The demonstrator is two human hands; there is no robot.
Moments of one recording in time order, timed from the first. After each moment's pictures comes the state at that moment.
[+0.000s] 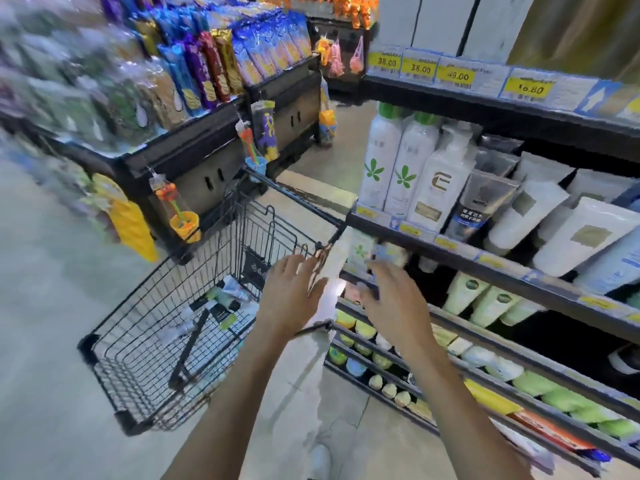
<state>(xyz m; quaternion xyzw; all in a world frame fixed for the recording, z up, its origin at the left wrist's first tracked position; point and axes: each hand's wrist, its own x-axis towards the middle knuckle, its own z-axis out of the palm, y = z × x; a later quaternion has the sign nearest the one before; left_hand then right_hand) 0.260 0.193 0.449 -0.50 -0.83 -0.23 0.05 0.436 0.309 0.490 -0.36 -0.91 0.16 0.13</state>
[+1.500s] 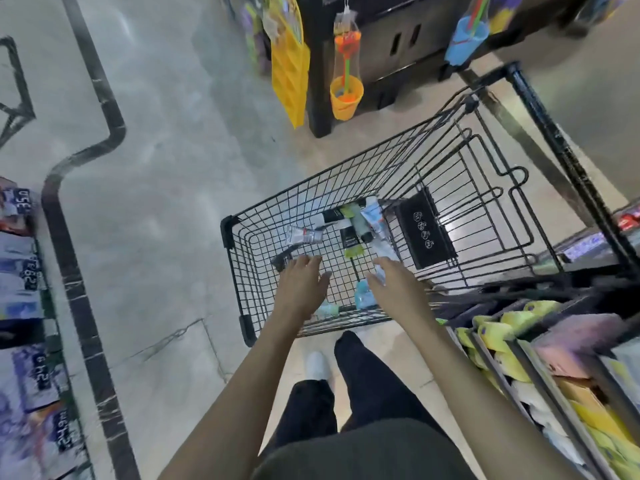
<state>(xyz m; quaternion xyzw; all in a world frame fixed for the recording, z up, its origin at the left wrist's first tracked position) -0.014 -0.010 0.250 -0.13 -0.95 -0.16 -0.24 0.049 0.184 0.296 -0.21 -0.90 0.32 -0.22</state>
